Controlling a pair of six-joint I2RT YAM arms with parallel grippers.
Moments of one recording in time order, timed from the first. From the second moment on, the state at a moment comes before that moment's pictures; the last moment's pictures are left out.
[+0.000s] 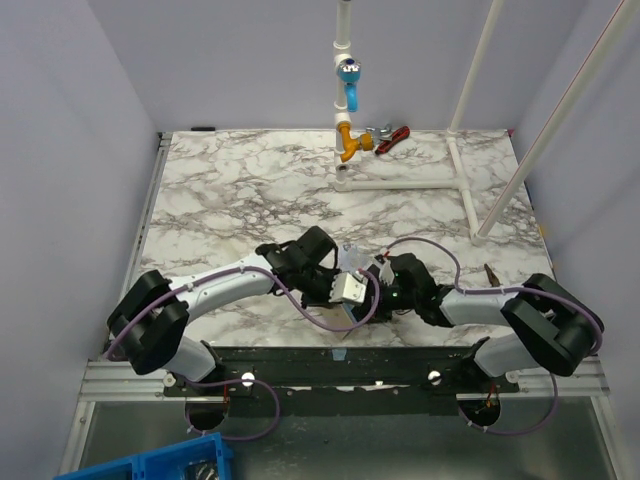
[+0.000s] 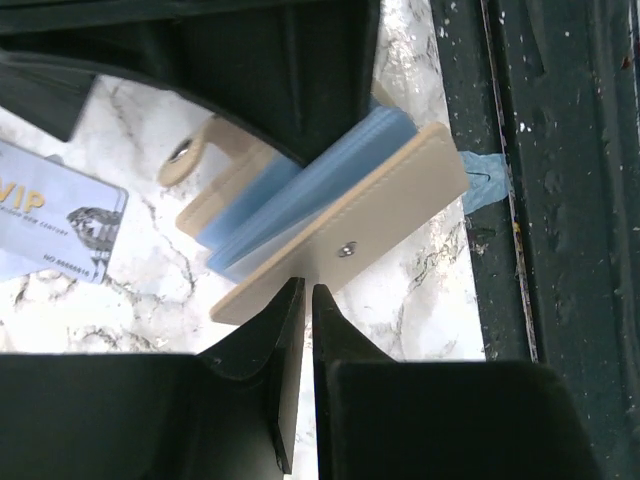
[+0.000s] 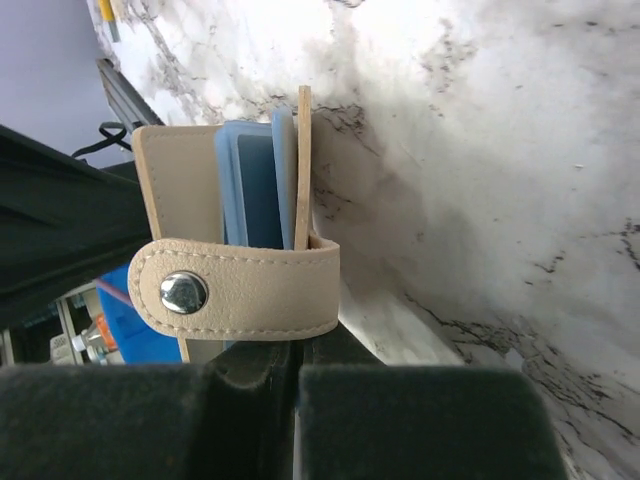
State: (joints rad) left arm -0.85 1.45 0.92 -0.53 0.57 0.78; right arm 0.73 1.40 0.34 0.38 -0.54 0.98
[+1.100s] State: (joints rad) left arm -0.97 1.54 0.96 -0.57 0.40 0.84; right arm 0.69 1.18 0.35 -0.03 -0.32 0.90
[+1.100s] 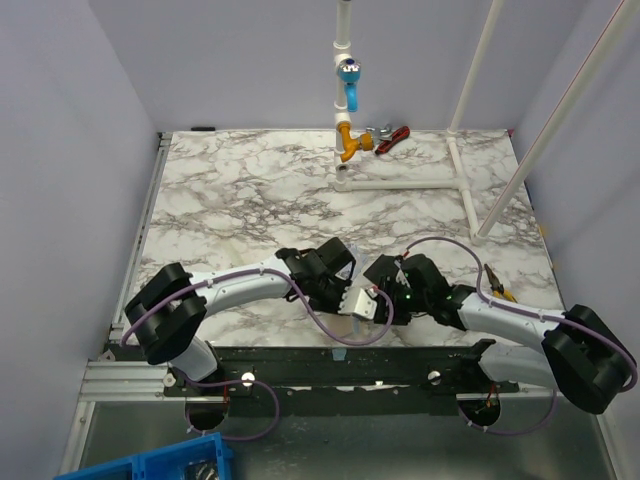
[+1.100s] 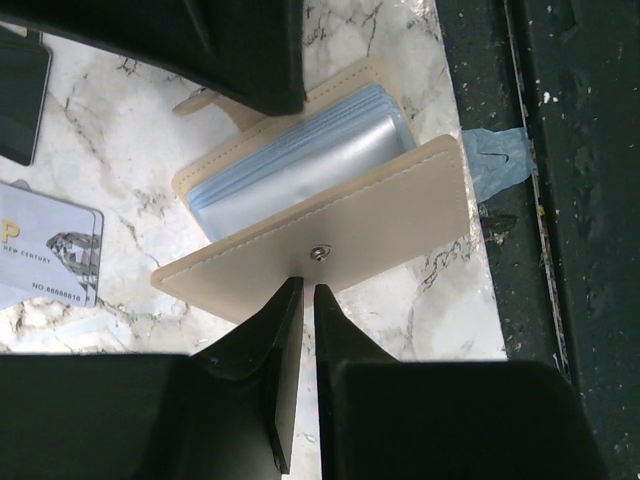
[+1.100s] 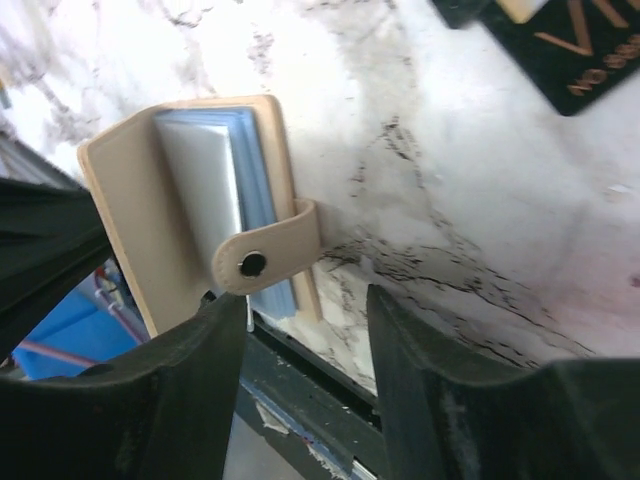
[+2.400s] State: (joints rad) left arm -0.98 1.58 1.10 -0.64 0.30 0.77; right arm 0.69 1.20 0.26 0.28 -0.53 0.92
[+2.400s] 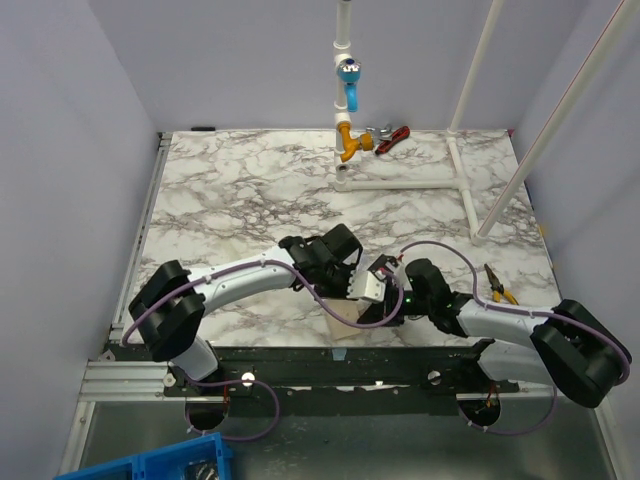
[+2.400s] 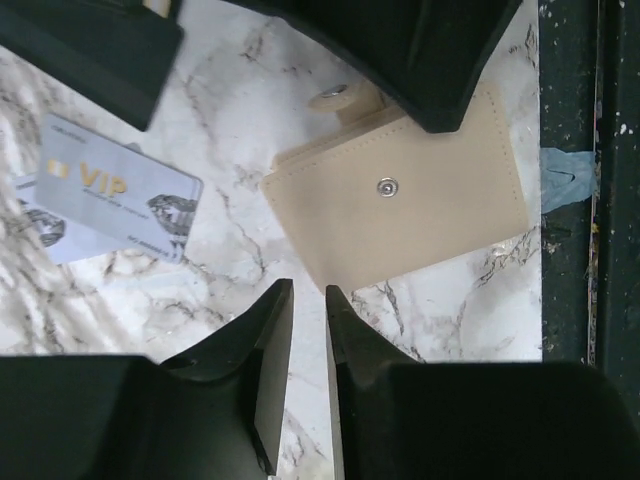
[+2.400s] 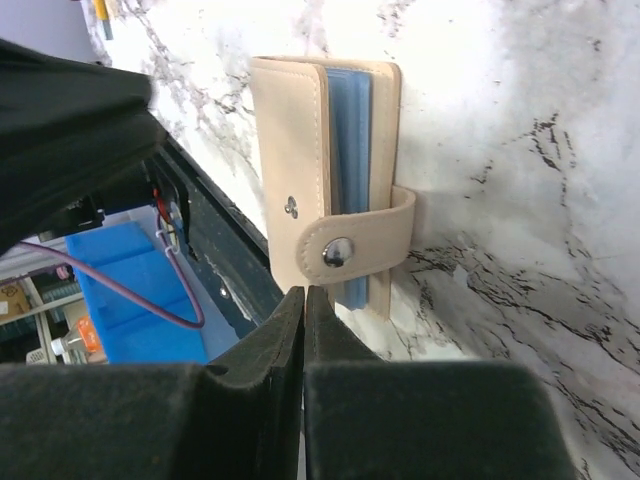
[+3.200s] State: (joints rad) left arm -0.65 1.29 1.15 -0.58 0.38 0.50; right arm 0.69 1.17 0.28 0.09 -0.43 0.85
